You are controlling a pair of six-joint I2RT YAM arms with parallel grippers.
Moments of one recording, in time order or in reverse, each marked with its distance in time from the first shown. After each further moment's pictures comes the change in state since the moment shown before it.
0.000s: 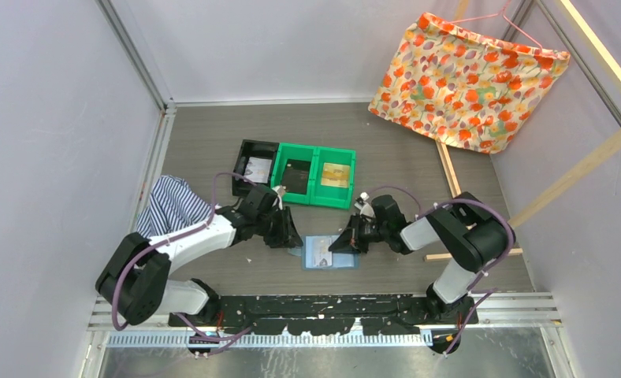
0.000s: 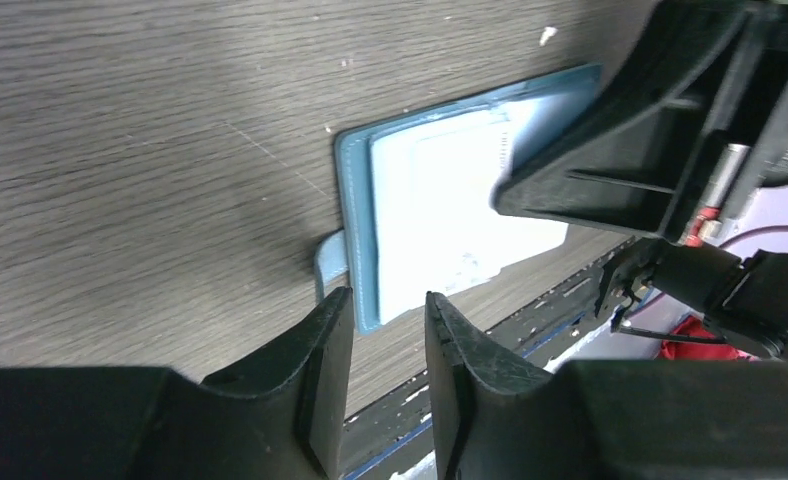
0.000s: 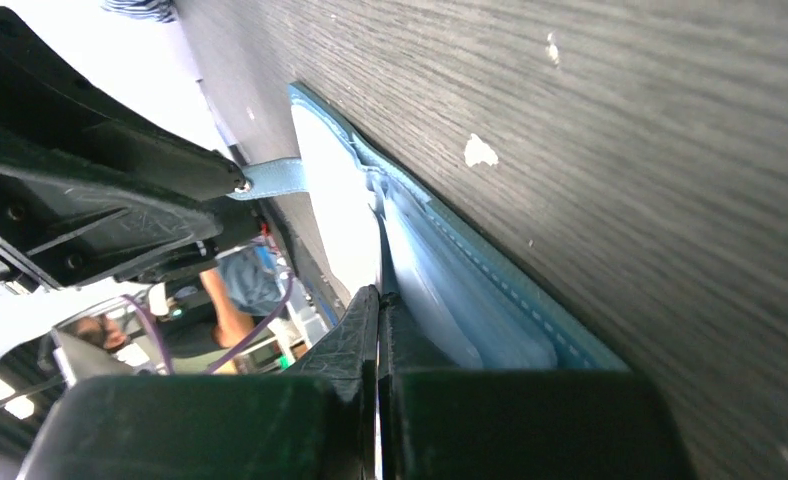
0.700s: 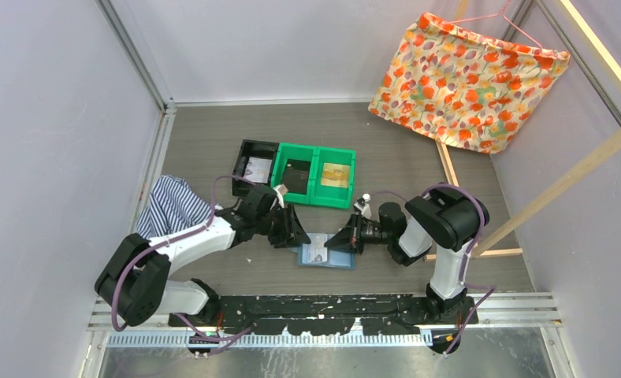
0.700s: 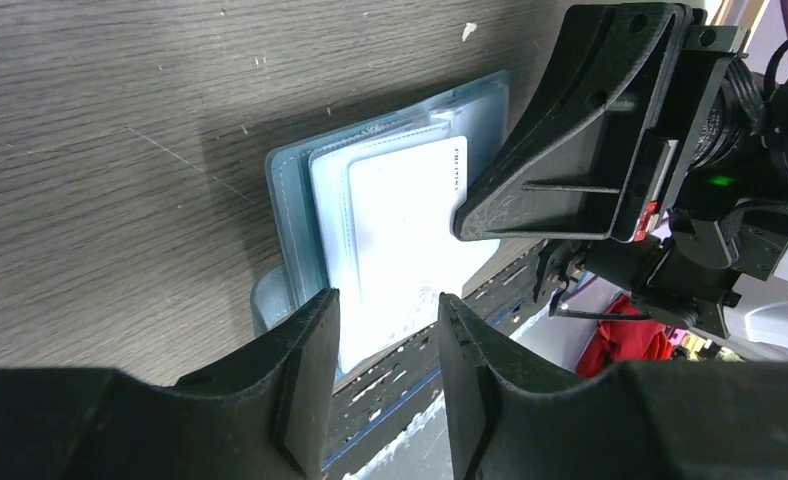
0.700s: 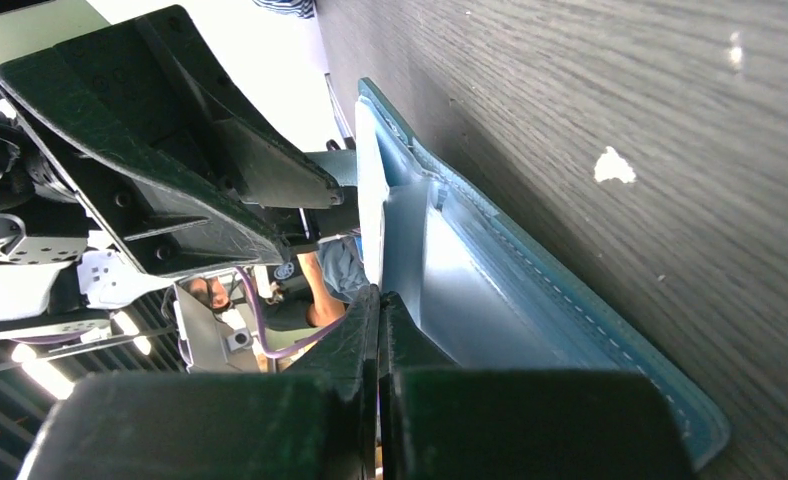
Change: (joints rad) left arm 0.000 -0.022 -0.022 0.100 0.089 -0.082; right arm -0.004 0.229 -0.108 0.680 -0.101 0.318
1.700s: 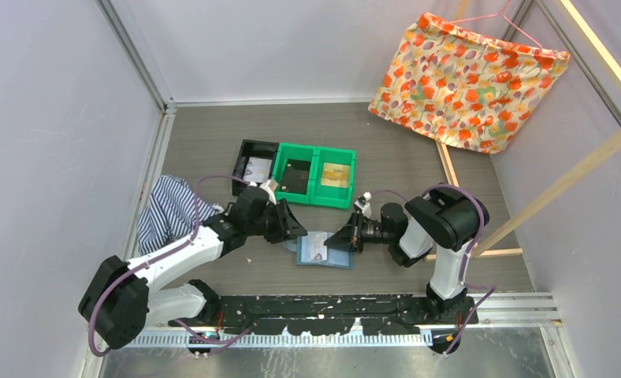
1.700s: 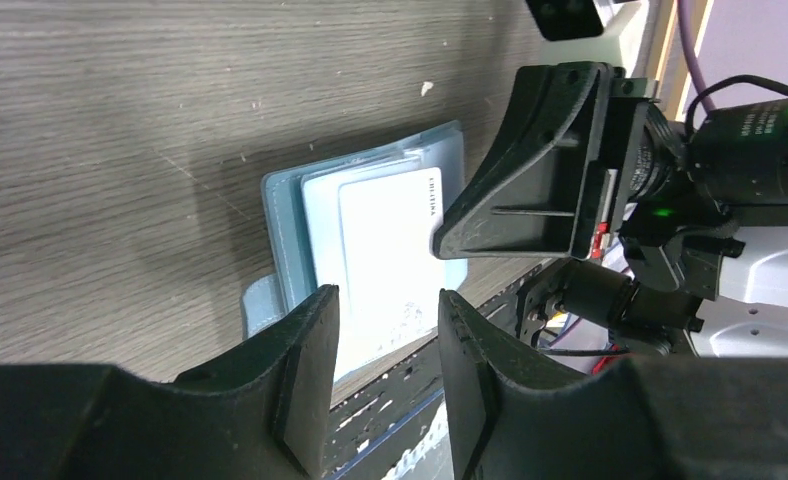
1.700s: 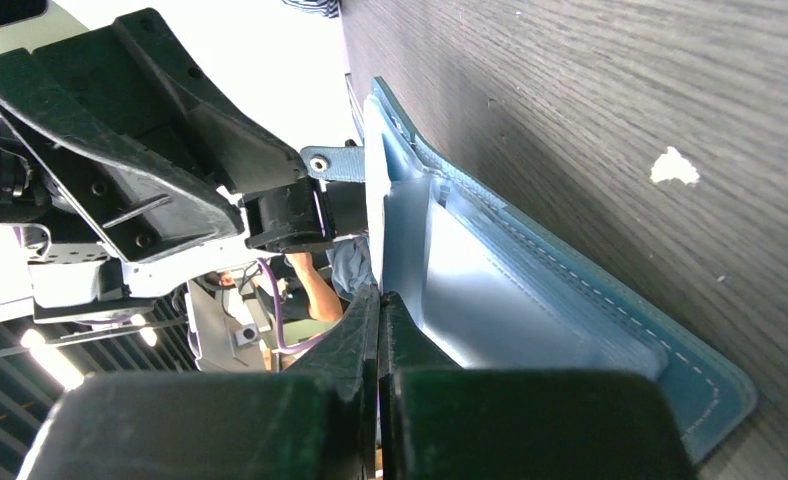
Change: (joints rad) left arm -0.021 -0.154 -0.041 0.014 -0.139 -0.051; right arm 0.000 0.001 -0.014 0.089 -0.003 0.036
